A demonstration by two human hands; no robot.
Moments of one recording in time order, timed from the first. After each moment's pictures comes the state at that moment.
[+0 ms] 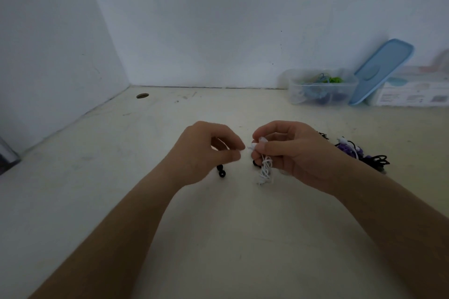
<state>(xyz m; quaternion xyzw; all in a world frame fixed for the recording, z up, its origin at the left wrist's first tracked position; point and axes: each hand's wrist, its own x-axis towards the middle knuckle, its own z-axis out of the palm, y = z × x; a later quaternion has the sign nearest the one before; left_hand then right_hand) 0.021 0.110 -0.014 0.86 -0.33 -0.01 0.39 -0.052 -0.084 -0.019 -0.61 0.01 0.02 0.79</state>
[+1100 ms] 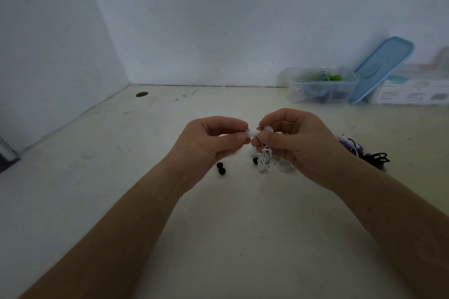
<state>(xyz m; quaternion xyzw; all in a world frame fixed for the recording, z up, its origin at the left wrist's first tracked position) 0.011 0.098 -0.016 0.63 -0.19 -0.18 0.73 -0.049 -0.086 -0.022 -0.66 -0.03 -0.08 0.74</state>
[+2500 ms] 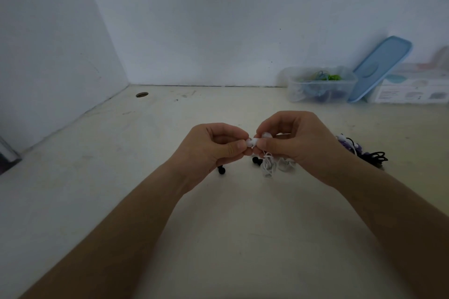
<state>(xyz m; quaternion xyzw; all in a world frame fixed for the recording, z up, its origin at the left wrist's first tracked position) 0.011 0.097 -0.021 0.65 -0.20 -0.22 0.70 -0.050 -0.093 -0.023 -0.75 -0.07 -0.11 0.65</state>
